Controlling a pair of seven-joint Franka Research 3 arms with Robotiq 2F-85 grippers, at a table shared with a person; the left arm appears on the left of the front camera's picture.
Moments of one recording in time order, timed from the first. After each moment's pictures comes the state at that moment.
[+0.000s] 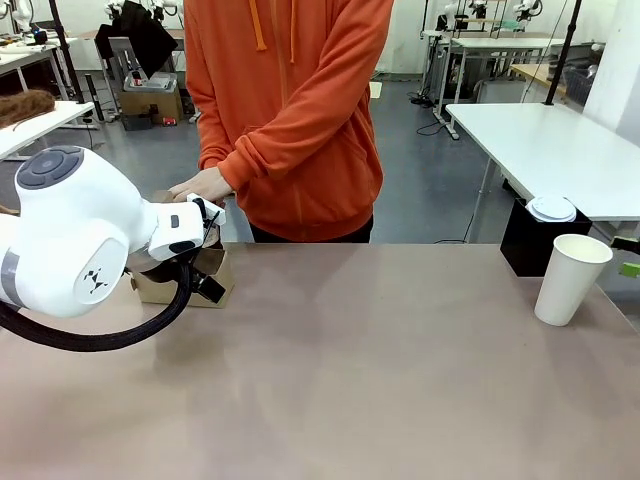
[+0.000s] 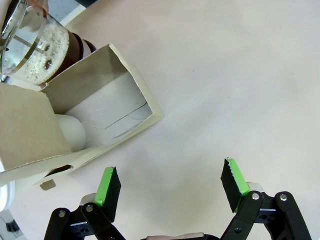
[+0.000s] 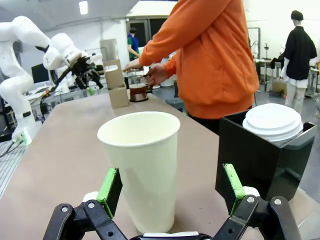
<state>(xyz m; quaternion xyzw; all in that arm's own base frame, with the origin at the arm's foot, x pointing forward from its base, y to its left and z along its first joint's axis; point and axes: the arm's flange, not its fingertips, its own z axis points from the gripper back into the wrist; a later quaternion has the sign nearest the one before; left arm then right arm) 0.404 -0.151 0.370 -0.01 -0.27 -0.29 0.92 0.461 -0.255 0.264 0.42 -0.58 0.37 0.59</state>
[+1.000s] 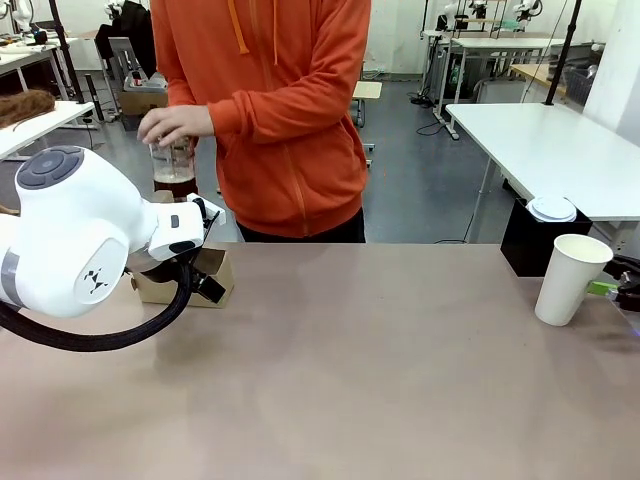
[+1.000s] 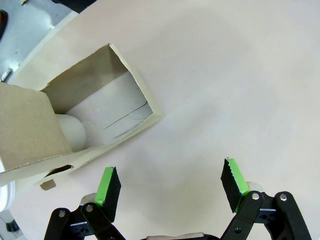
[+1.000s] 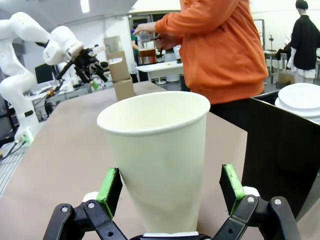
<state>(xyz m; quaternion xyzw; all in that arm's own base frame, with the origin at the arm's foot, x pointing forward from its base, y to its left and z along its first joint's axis) 0.404 -0.151 0.370 -0.01 -0.27 -0.29 0.92 0.458 -0.210 0.236 0.44 -0.56 0.36 0.60</state>
